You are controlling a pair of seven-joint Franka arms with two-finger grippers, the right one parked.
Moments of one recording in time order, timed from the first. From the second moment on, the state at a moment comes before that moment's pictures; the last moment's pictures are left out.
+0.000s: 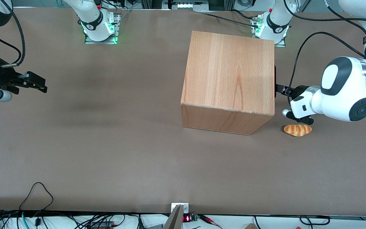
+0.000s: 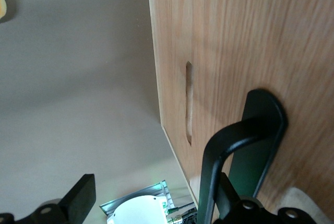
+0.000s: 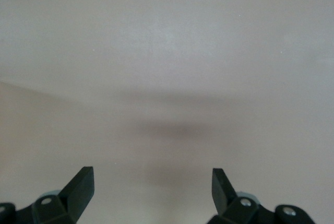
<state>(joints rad) 0.00 0.35 -0.07 -1.67 -0.22 1.46 0.20</state>
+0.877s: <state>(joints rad) 0.02 0.36 -0.07 -1.67 -0.19 1.50 0.18</state>
